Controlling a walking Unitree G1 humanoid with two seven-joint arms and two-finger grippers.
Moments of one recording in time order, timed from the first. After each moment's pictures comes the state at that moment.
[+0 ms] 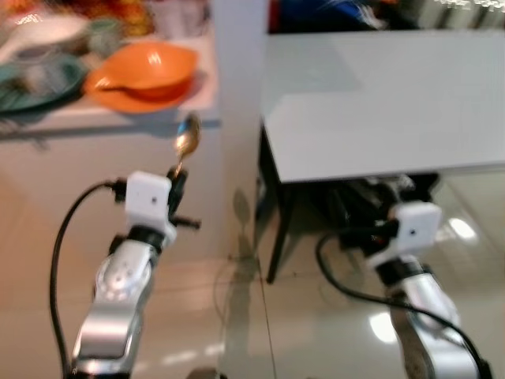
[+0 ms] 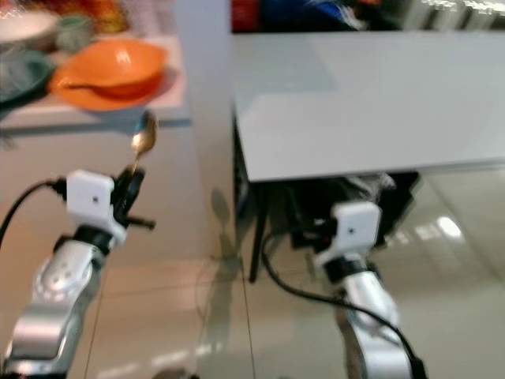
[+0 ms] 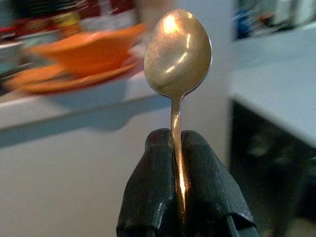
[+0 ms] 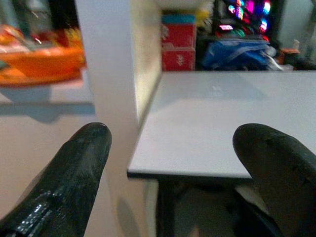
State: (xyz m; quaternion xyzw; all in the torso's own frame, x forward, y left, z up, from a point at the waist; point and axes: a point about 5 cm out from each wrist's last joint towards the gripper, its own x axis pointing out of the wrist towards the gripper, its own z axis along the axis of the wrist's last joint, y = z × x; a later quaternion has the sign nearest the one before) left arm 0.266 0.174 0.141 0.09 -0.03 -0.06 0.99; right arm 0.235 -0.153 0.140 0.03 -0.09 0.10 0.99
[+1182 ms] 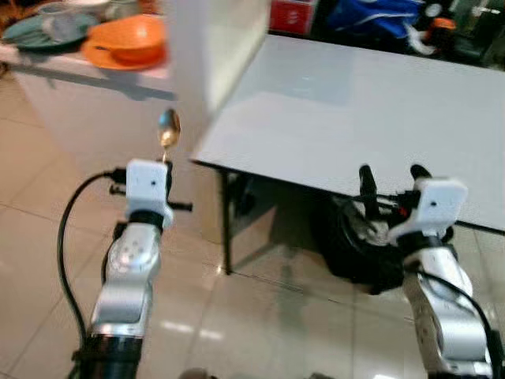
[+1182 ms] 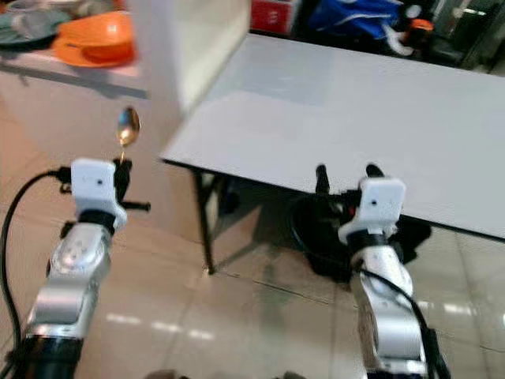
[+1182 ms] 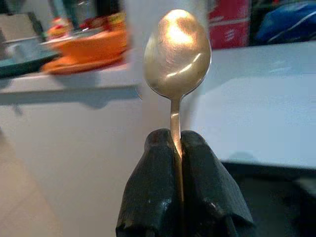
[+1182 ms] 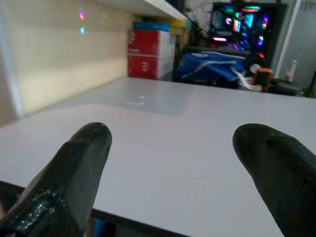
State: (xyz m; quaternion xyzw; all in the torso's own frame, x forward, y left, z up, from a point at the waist) left arm 0.296 0.165 0.139 0.08 -0.05 0.00 1.00; right arm 0.262 -0.193 0.144 -0.03 -0.08 0.01 1.00
